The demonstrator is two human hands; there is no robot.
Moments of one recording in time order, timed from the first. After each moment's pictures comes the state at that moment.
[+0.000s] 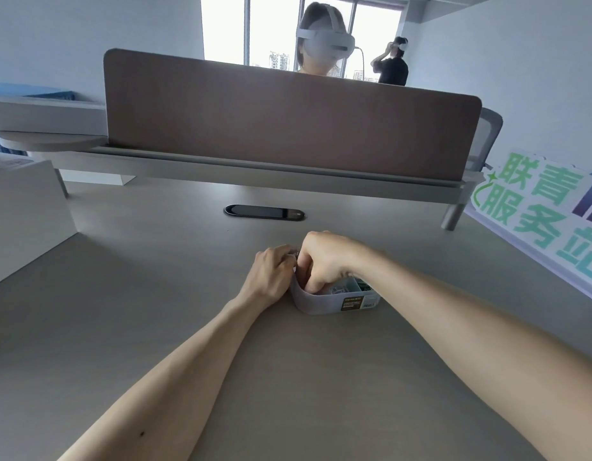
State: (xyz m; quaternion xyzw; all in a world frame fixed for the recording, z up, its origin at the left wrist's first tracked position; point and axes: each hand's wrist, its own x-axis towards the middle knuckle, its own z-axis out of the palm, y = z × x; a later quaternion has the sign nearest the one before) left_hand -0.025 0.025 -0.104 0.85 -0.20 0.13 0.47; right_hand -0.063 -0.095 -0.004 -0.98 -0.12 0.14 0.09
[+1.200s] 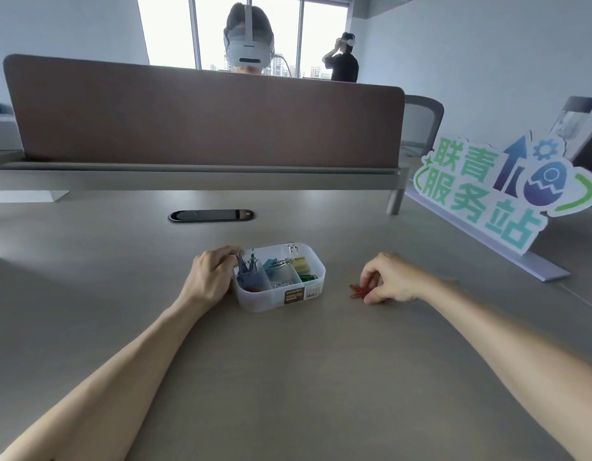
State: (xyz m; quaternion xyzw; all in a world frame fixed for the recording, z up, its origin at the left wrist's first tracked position) left_hand -0.028 0.020 -0.101 0.86 -0.18 0.16 0.45; right_hand -0.114 -0.293 -0.052 -0.99 -0.01 0.06 0.15
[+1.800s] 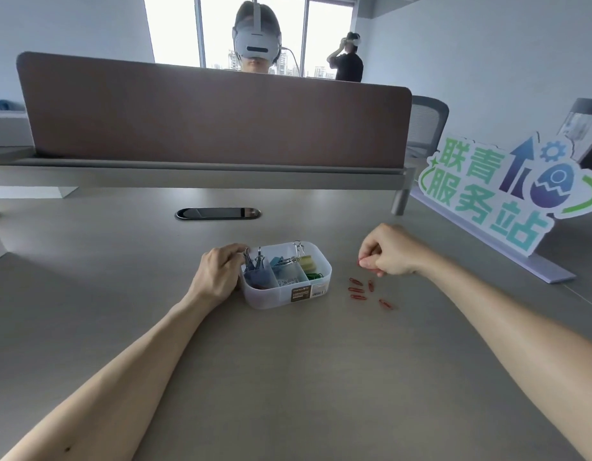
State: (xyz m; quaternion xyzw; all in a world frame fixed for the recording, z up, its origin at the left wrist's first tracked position) left_hand -0.031 0.020 -0.100 0.85 -0.19 0.16 0.46; right_hand -0.114 -0.263 -0.009 -0.98 0.01 -0.01 0.17
